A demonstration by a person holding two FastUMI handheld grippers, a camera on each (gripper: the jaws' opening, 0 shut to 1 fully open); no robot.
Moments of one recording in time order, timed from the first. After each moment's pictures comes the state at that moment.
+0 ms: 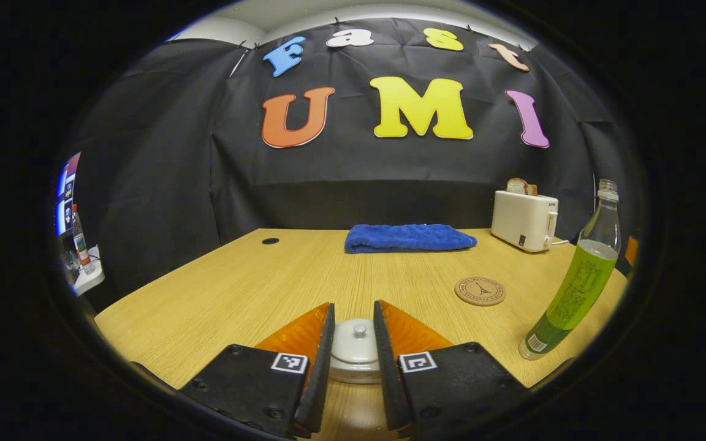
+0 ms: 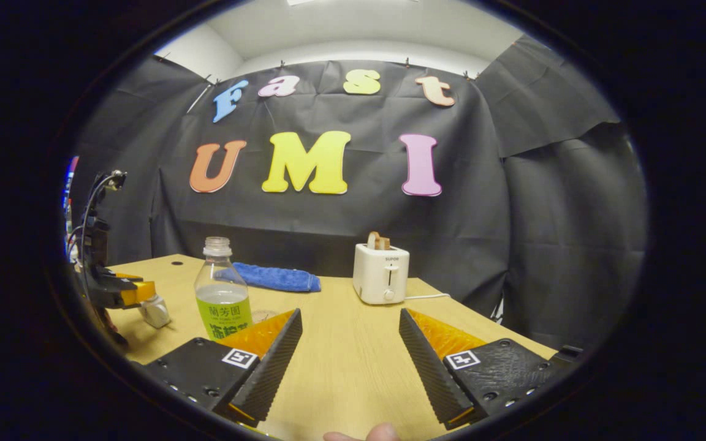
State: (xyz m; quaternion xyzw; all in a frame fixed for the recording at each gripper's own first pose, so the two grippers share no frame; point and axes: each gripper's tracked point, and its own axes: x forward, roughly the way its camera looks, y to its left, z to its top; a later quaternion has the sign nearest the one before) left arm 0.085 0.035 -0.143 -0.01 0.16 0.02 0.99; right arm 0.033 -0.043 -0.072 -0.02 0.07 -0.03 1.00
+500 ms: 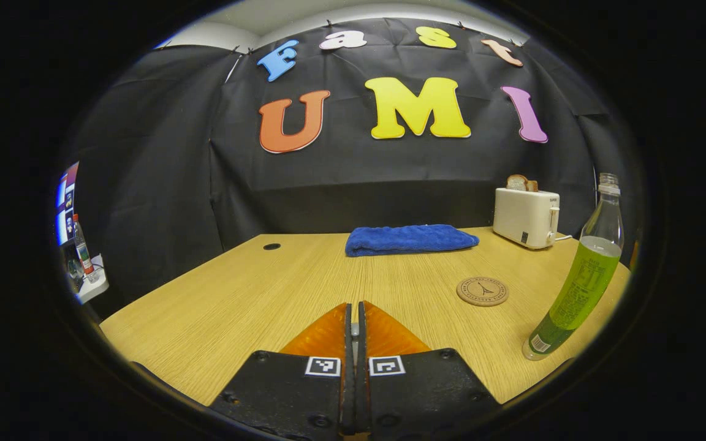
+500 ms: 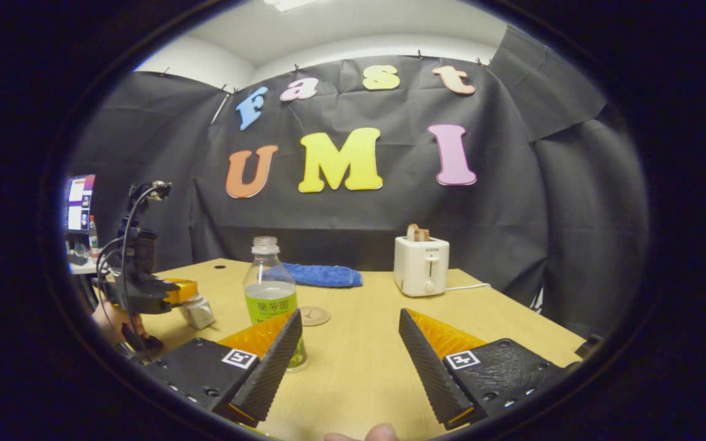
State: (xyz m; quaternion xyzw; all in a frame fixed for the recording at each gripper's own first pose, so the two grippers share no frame) left arm 0.088 0.034 -0.133 0.01 0.15 0.02 0.99; right arm 0.016 -0.003 -0.081 0.02 0.08 0.08 0.99
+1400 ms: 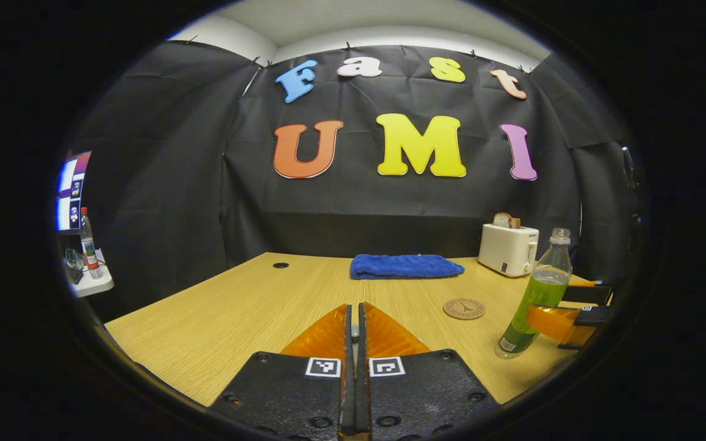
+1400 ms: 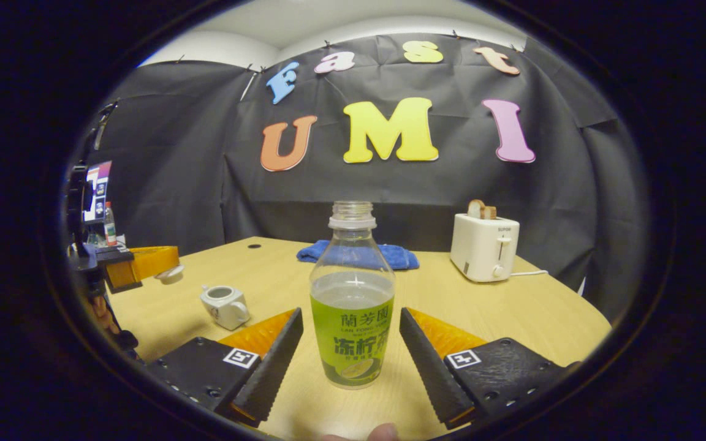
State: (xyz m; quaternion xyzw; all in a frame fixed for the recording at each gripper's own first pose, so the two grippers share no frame) left arm 0.031 0.067 -0.089 -0.03 0.10 0.01 0.99; right arm 0.064 0.093 -0.112 0.00 0.14 0.14 0.98
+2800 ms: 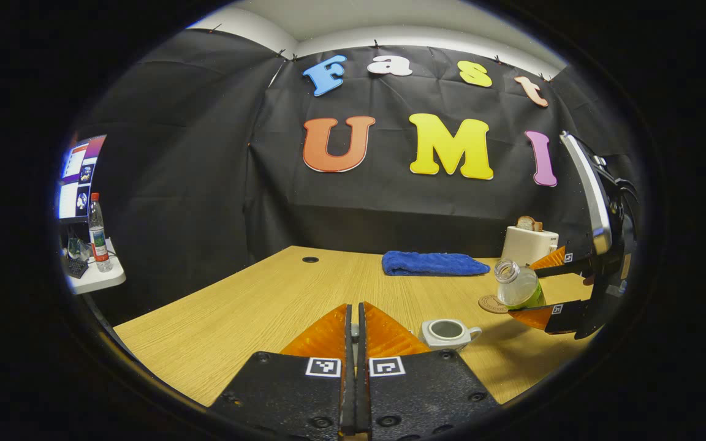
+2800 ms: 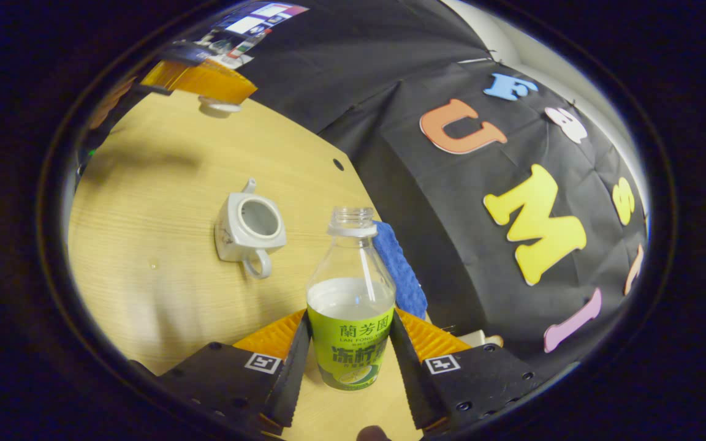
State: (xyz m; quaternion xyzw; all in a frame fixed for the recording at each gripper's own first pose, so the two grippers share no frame) left arm 0.024 0.151 -0.097 -0.05 0.11 0.04 0.99; right arm 0.120 0.193 -0.118 -0.51 0.12 0.26 0.81
